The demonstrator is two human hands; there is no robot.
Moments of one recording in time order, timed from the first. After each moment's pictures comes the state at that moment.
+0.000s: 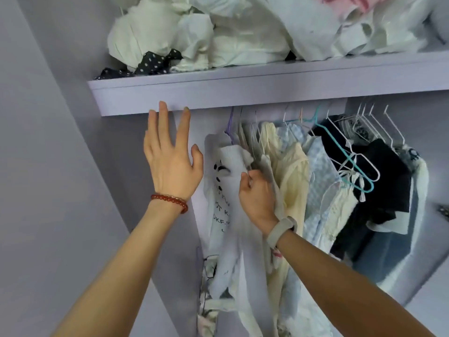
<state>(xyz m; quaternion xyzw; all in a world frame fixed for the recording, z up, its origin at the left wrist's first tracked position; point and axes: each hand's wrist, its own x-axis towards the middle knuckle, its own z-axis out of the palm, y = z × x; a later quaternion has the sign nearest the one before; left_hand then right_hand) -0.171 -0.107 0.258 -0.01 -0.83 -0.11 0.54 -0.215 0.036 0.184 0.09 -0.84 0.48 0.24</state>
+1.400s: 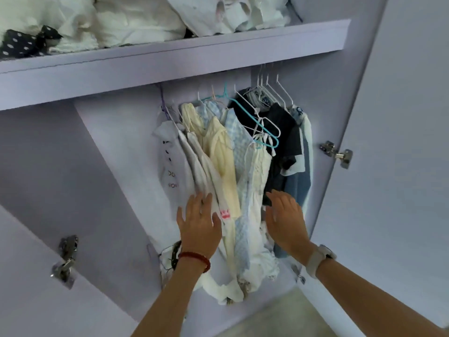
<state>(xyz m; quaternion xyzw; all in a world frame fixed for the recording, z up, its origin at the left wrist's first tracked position) -0.127 0.014 0.102 -0.12 -0.96 -0.16 0.21 -0.106 0.207 0.089 -0.02 -0.94 0.23 0.25</state>
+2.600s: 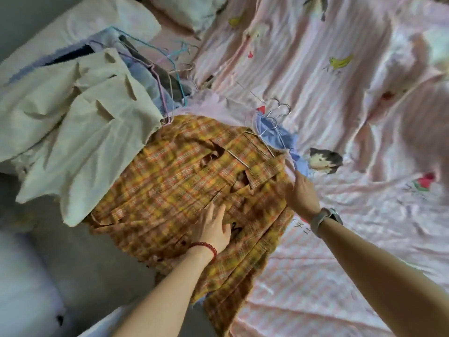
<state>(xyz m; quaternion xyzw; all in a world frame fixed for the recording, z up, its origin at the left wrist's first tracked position) 0.525 0.590 -0.189 -0.77 -0.49 0.19 -0.36 0.750 0.530 -0.196 -0.88 -0.35 0.27 0.15</state>
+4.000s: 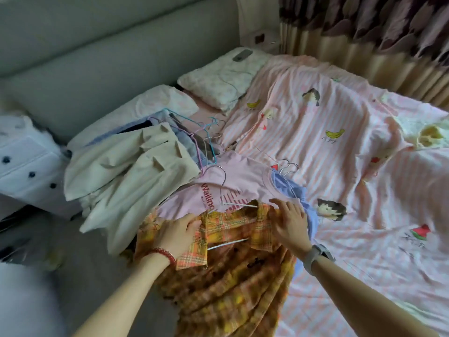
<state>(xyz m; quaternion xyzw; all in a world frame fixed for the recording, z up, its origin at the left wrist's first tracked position) 0.440 0.666 -0.021 -0.83 -0.51 0.03 -0.22 0.678 0.546 -0.086 -0.83 -0.47 0.11 0.28</state>
